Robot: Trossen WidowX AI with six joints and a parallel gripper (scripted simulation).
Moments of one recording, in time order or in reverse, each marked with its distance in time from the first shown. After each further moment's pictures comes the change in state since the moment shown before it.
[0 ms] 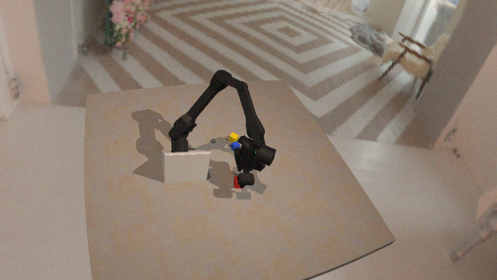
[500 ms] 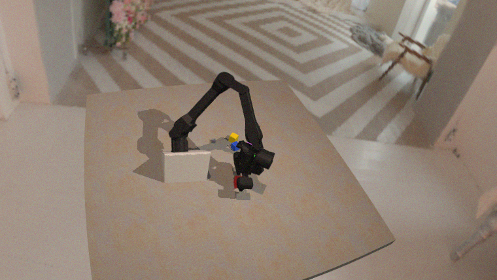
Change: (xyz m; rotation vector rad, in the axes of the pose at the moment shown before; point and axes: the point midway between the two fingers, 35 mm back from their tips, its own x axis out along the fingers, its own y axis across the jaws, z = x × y) arm 0.024 0.001 0.000 0.000 0.000 0.002
